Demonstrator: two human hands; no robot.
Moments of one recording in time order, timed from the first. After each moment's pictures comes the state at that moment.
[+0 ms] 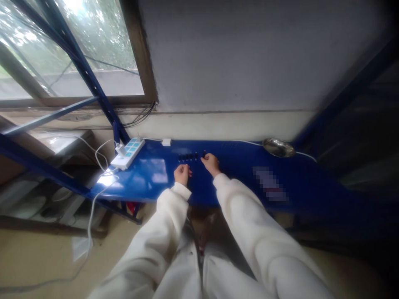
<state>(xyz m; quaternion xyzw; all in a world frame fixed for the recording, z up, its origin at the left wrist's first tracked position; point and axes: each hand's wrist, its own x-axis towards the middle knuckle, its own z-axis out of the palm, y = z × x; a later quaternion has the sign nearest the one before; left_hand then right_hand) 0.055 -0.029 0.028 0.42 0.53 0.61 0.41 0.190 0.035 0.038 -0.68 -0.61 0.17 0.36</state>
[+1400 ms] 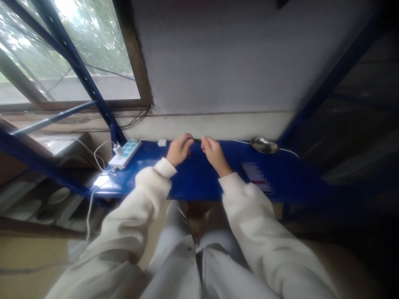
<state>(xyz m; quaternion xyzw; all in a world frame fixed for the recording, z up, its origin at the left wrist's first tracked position) 0.054 -0.053 0.191 0.78 0.38 0.47 0.16 0.202 -0.050 0.171 -0.40 -0.68 0.22 0.57</state>
